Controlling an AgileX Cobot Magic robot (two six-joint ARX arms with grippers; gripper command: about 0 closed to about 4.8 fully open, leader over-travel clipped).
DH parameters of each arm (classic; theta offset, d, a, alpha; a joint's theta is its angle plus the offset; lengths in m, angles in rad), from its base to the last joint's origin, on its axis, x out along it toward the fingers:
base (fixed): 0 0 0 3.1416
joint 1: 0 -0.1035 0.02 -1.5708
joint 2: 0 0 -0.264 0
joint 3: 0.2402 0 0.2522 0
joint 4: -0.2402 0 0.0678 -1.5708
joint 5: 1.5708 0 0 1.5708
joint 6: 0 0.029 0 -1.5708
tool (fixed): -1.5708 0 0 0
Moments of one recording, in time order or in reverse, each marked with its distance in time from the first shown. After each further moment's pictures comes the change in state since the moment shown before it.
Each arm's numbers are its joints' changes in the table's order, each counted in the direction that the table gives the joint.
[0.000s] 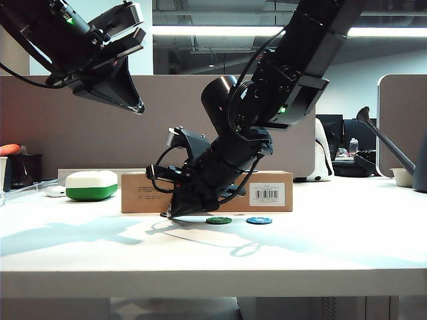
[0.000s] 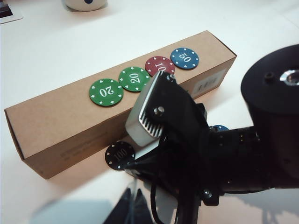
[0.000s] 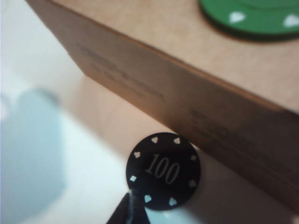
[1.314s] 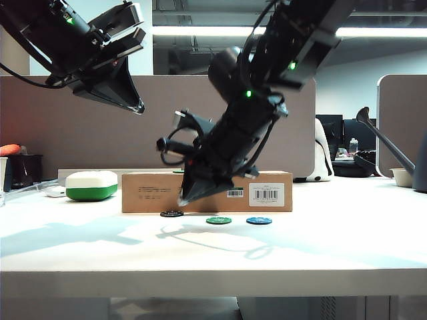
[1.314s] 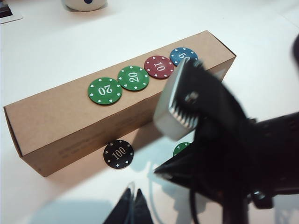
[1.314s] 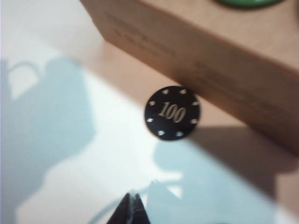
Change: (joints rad) left arm 0.000 0.000 0.000 0.000 0.000 0.000; right arm 0.002 0.149 -0.008 -0.254 0.025 -0.005
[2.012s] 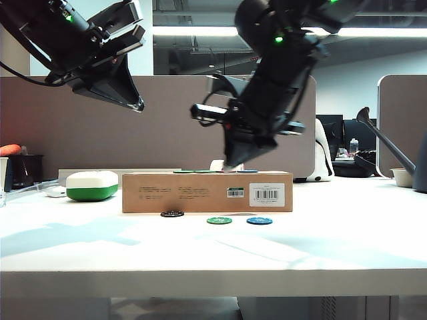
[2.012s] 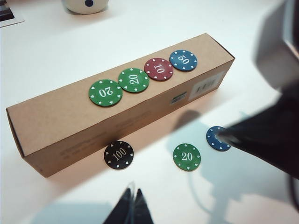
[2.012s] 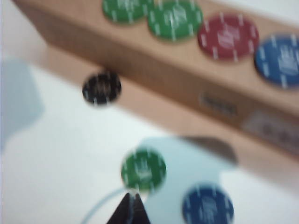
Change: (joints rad) left arm 0.000 0.007 0.000 0.000 0.000 0.000; right arm 0.019 0.260 -0.157 -0.102 -0.222 -0.008
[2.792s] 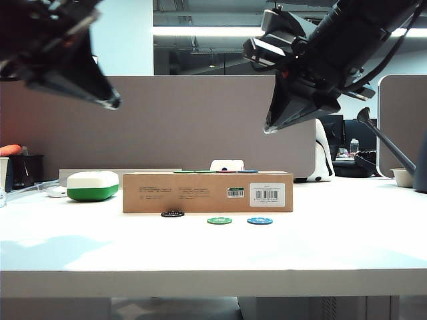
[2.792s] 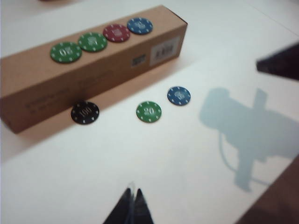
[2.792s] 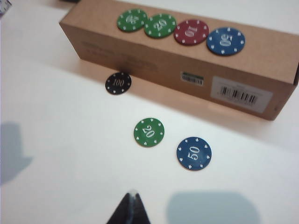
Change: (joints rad) left arm 0.084 0.332 -0.293 -0.003 0.004 0.000; right arm 0.001 0.433 -0.364 0.112 0.000 0.076
